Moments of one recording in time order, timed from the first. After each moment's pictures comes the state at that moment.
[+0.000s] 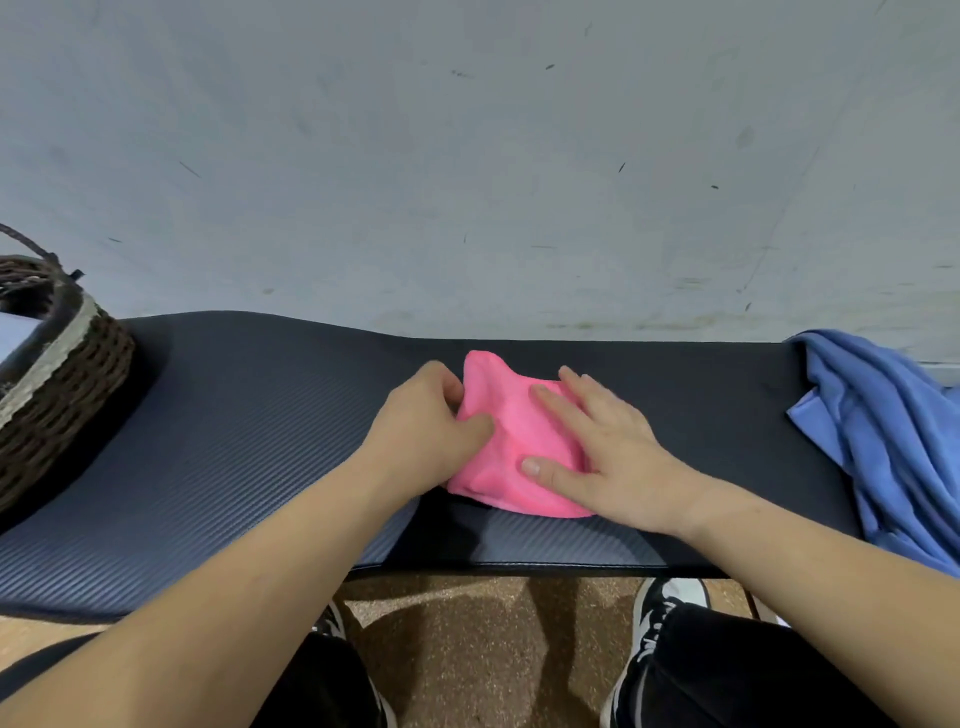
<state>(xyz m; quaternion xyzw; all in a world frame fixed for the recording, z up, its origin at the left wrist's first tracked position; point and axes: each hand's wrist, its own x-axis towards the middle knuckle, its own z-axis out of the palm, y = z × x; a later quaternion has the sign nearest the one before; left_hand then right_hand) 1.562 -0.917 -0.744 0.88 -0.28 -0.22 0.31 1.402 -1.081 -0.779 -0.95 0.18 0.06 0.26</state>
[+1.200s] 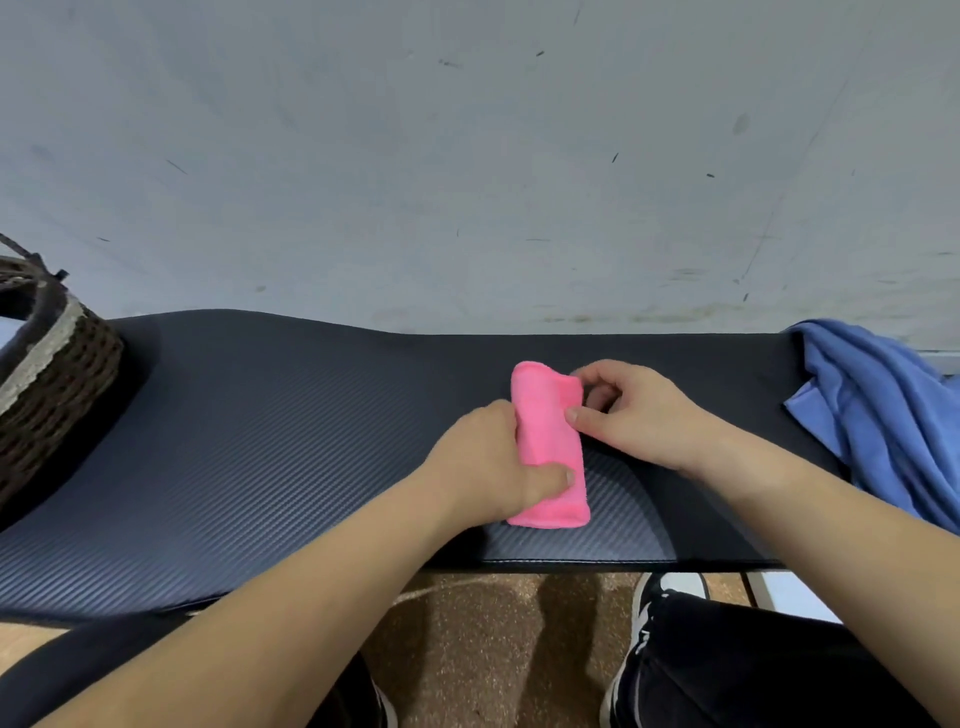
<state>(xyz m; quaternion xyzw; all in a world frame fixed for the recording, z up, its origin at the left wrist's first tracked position) 1.521 -0.945 -0.748 0.84 -0.39 -0.32 0.19 1.411 -1.119 -0.767 -0.84 0.33 0.00 0.43</state>
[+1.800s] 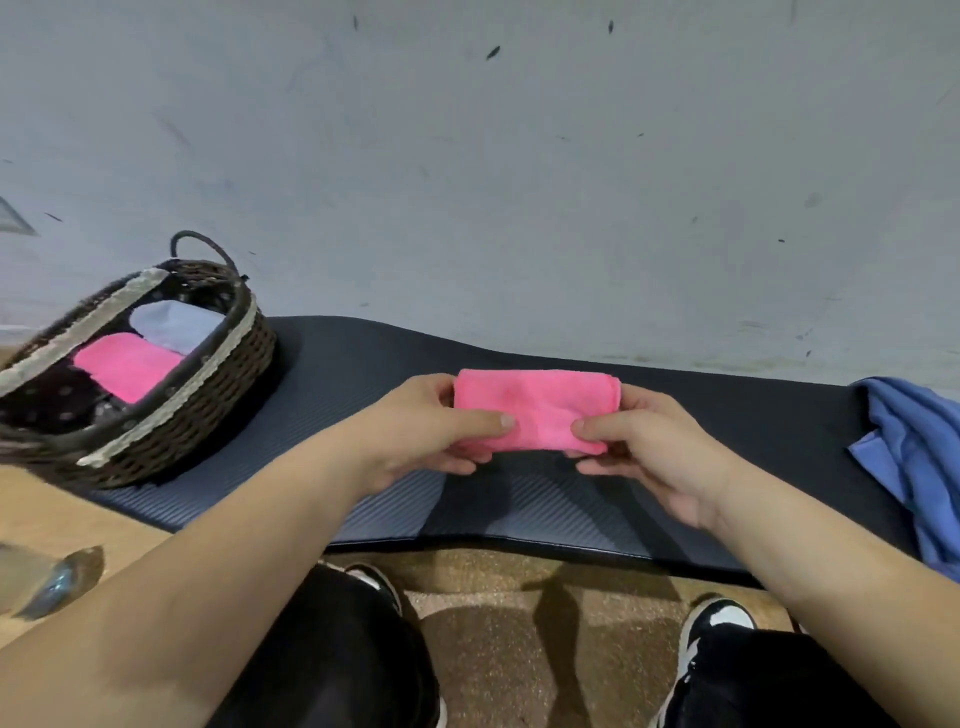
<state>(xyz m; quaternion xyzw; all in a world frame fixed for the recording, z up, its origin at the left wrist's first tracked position) 1.589 -0.815 -0.678 0.75 -0.18 -0.43 0.47 1.437 -1.011 -0.706 -0.62 0.32 -0.02 0.71</state>
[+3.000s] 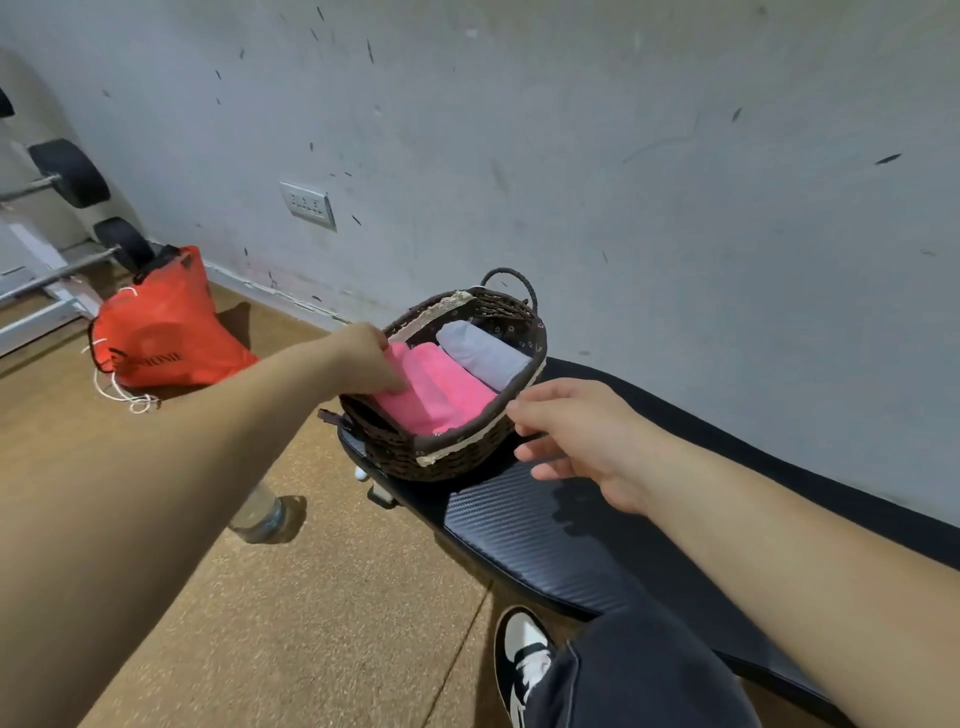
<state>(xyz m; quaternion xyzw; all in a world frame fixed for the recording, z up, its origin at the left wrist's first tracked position) 1.829 -0.521 -0.634 0.97 -0.04 -0.18 0.18 1.676 -0.739 -0.638 -0.72 0.20 0.12 0.65</state>
